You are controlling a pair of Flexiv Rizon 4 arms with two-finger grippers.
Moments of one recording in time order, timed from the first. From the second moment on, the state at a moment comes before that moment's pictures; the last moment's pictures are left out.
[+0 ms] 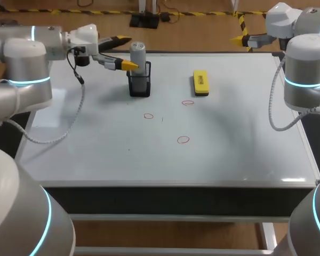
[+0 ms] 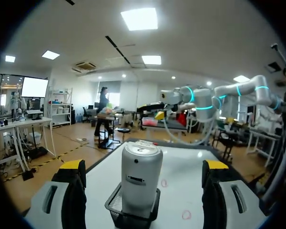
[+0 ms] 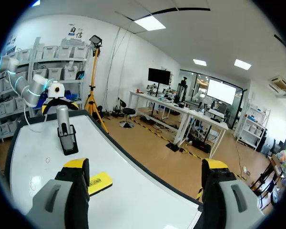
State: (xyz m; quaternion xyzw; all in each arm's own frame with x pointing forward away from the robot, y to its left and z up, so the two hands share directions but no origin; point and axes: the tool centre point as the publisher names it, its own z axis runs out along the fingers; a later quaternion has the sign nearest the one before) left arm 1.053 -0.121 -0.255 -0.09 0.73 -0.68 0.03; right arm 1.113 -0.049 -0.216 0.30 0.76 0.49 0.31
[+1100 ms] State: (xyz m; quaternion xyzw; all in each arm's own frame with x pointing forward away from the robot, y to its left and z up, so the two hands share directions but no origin) left arm 1.058 -0.154 -0.280 -0.09 0.71 -0.69 0.02; right arm 1.113 -0.049 -0.216 0.30 0.76 0.49 0.31
